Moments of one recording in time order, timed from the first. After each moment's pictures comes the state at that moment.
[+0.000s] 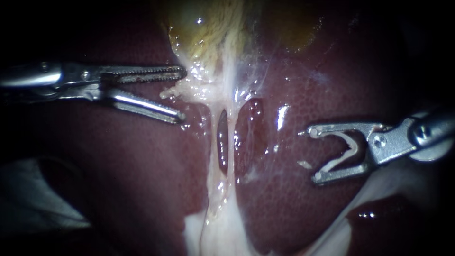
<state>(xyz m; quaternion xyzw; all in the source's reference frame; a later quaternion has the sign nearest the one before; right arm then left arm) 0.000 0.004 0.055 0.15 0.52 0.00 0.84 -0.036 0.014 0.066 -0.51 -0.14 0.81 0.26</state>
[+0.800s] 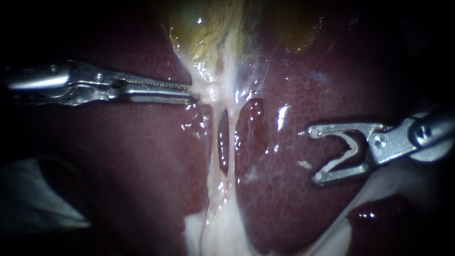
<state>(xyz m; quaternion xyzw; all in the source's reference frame) 0.000 0.004 0.055 0.15 0.52 0.00 0.84 -0.037 0.013 0.068 -0.49 -0.13 0.82 0.27</state>
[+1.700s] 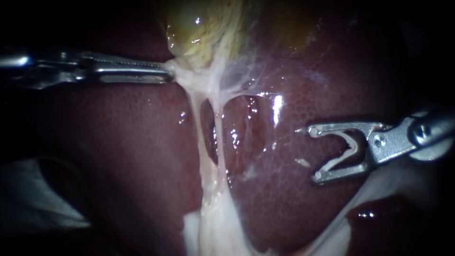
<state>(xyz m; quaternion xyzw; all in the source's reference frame) 0.000 0.004 0.055 0.15 0.52 0.00 0.84 -0.032 0.017 0.059 -0.48 -0.15 0.81 0.29</state>
